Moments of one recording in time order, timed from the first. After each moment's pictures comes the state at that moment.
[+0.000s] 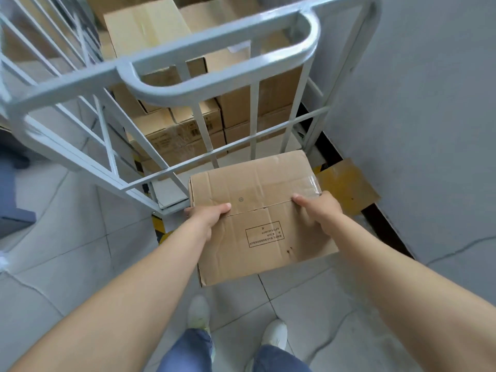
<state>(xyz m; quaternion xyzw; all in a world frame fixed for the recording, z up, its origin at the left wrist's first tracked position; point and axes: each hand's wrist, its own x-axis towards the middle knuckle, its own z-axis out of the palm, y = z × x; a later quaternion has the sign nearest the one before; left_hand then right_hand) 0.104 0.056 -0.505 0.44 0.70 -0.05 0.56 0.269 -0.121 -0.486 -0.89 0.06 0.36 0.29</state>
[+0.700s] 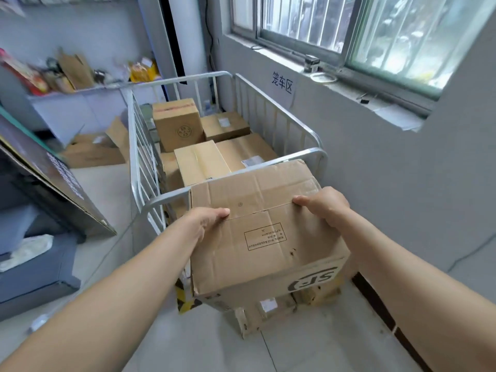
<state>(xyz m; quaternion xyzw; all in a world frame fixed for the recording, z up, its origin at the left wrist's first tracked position) 0.027 0.016 -0.118 0.58 0.56 0.00 0.60 0.211 -0.133 -0.135 -0.93 -0.12 0.23 0.27</state>
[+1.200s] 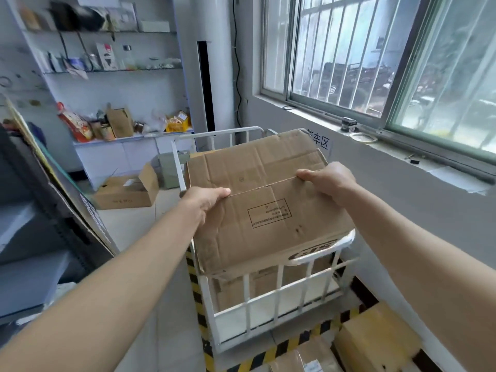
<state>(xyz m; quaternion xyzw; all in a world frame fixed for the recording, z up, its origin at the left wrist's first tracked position) -0.039 0.243 -0.032 0.59 0.51 0.20 0.59 0.145 0.085 -0.010 -0.89 -0.20 0.11 0.39</state>
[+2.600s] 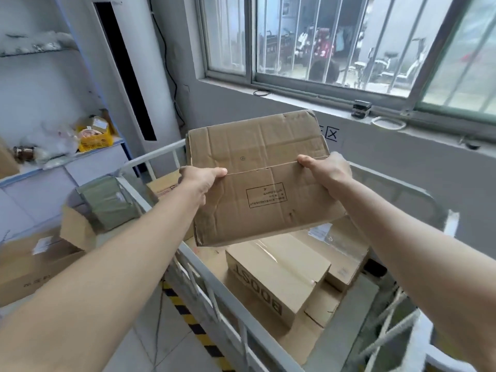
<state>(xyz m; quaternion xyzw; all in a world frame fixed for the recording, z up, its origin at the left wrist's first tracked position) 0.217 0.789 -0.078 0.68 0.39 0.13 0.60 0.290 0.540 -0.051 -0.89 0.05 0.01 0.46</state>
